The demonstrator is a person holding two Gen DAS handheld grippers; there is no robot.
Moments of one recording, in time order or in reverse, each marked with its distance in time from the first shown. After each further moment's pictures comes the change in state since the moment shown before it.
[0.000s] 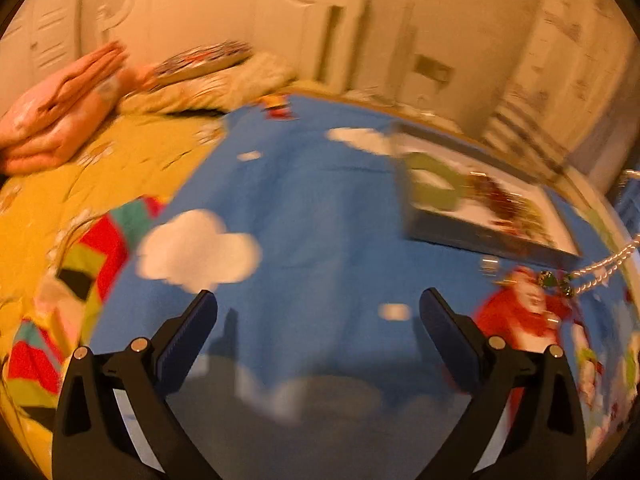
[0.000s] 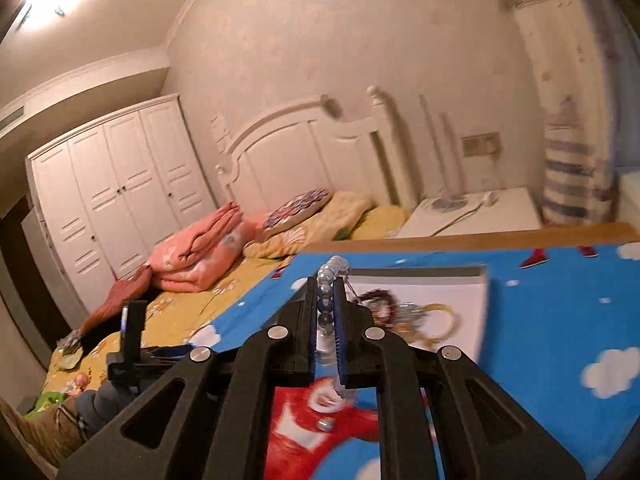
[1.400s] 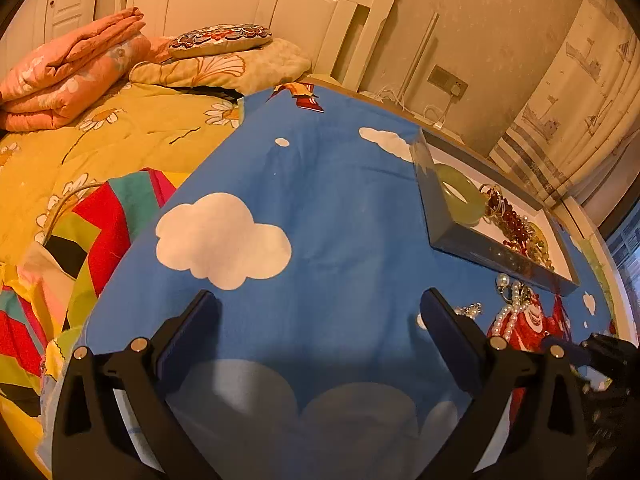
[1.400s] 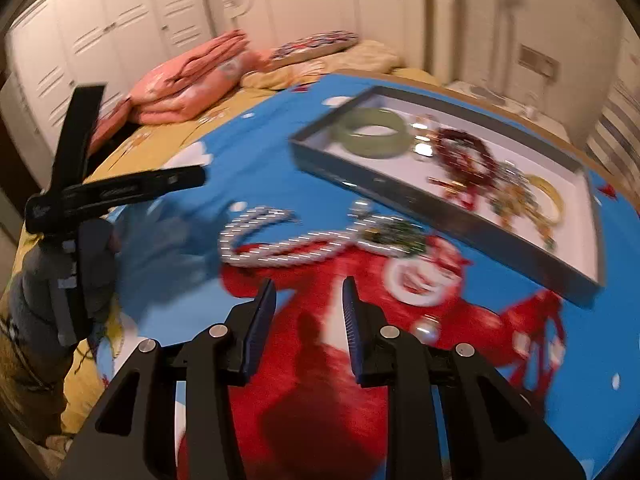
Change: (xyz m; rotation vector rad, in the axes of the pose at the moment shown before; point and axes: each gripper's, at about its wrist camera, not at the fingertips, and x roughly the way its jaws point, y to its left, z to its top) left arm 0.010 0.046 -0.002 -0.146 0.018 -0.019; right arm 0.142 0.112 -0.106 -0.280 0.587 -0.038
